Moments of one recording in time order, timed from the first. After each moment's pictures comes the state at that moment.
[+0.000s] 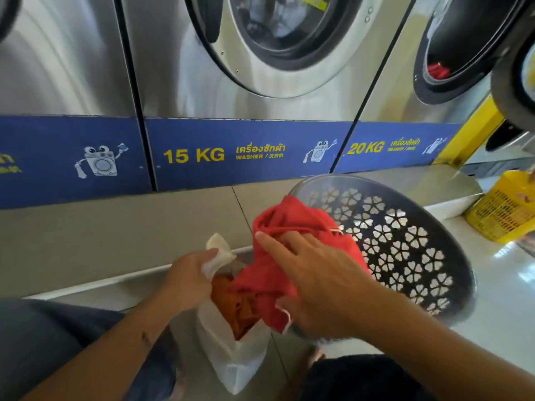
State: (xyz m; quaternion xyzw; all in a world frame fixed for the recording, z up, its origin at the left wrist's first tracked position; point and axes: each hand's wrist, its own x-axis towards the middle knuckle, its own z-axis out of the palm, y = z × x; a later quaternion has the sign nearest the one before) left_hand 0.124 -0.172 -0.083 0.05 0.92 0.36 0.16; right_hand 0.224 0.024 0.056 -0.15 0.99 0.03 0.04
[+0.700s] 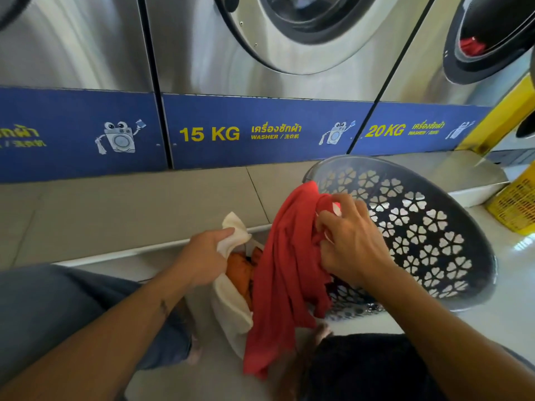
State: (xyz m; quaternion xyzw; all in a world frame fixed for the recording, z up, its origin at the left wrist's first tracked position) left_hand 0.129 -0.180 -0.084 0.05 0.90 0.40 0.18; right_hand 0.191 0.080 -0.010 -0.05 0.99 -0.03 -0.13
